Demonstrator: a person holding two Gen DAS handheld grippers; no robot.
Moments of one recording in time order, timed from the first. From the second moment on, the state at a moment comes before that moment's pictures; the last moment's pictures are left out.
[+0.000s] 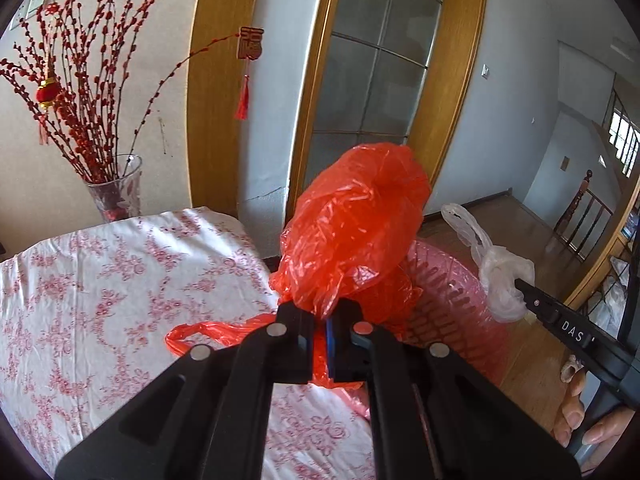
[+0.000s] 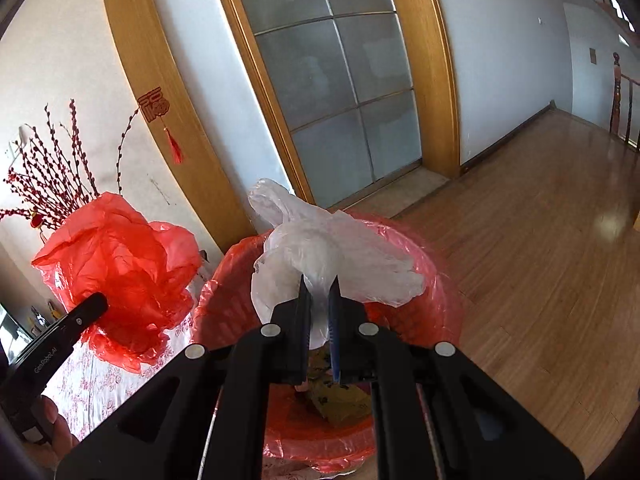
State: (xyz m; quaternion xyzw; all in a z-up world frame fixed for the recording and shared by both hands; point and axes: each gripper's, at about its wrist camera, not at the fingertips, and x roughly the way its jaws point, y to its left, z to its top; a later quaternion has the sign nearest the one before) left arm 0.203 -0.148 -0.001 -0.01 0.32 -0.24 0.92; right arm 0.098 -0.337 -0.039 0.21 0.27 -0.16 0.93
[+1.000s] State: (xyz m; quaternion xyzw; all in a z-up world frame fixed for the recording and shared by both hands) left arm 0.172 -0.140 -0.013 0.03 0.30 -0.17 0.94; right arm 0.048 -0.322 -0.027 0.15 0.23 -0.19 0.94
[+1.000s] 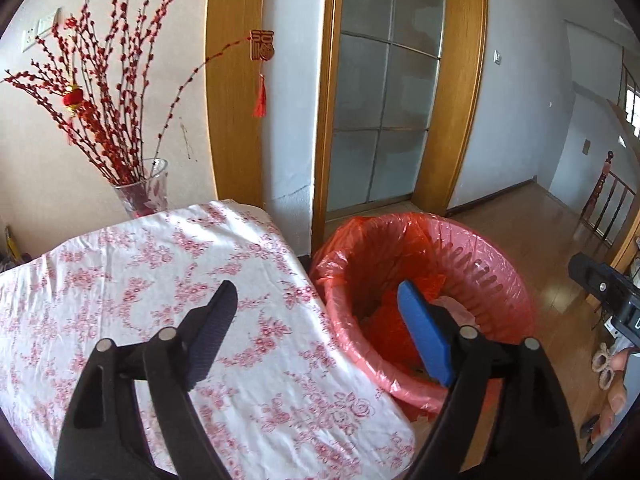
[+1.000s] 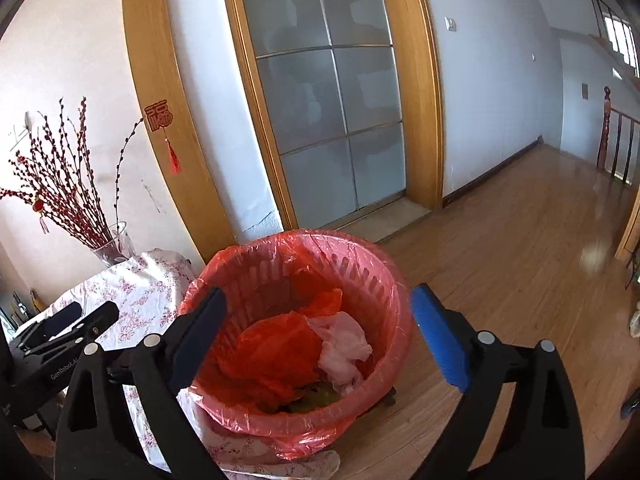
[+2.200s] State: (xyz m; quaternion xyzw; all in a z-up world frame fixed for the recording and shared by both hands) left arm 0.002 -0.003 0.002 0.01 0.19 -0.04 0.98; right arm -0.056 -0.183 -0.018 0.04 0.17 -0.19 0.97
